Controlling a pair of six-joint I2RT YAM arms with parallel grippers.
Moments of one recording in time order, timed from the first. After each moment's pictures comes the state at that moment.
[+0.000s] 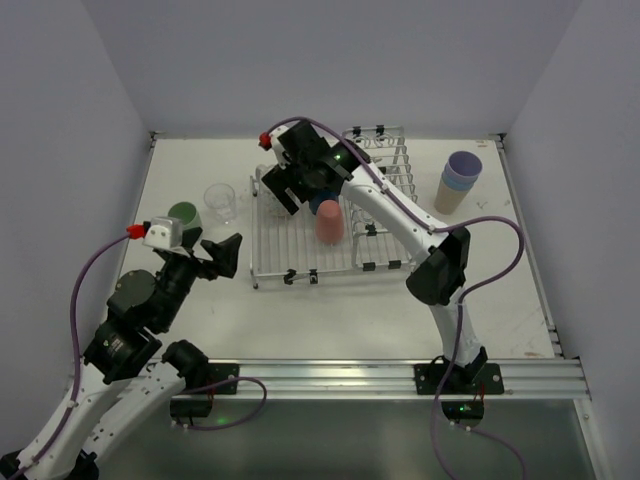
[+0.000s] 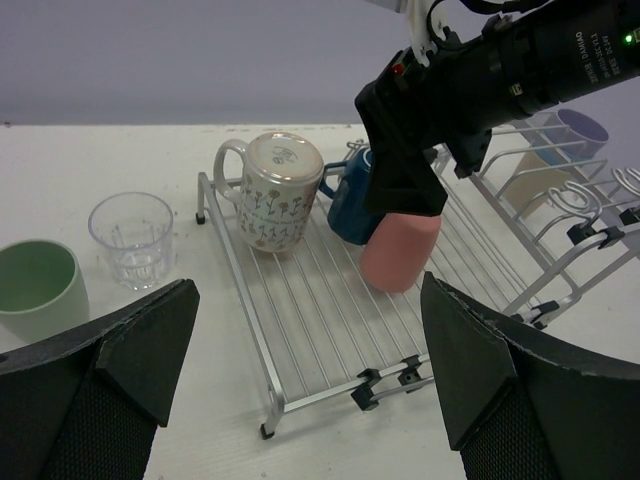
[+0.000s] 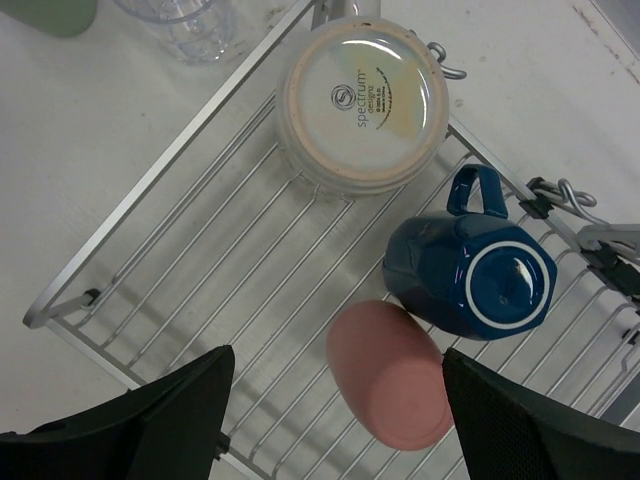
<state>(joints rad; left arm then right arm) -0.61 0.37 0.73 -0.36 -0.30 -0.24 0.81 2.14 2.34 -1.07 0.12 -0.06</state>
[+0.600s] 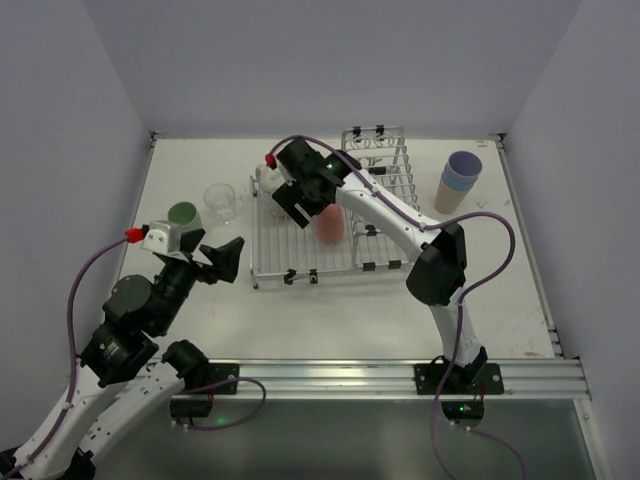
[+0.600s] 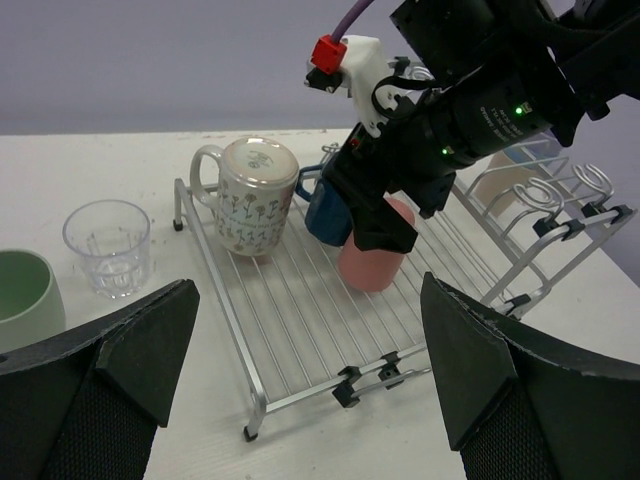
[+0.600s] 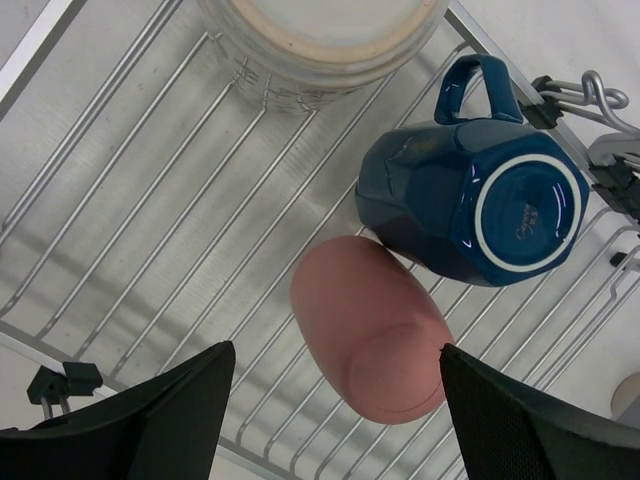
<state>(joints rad) -0.66 0.35 0.73 -0.36 -0.30 -0.24 0.82 2.14 2.19 -1.10 0.23 -0.07</state>
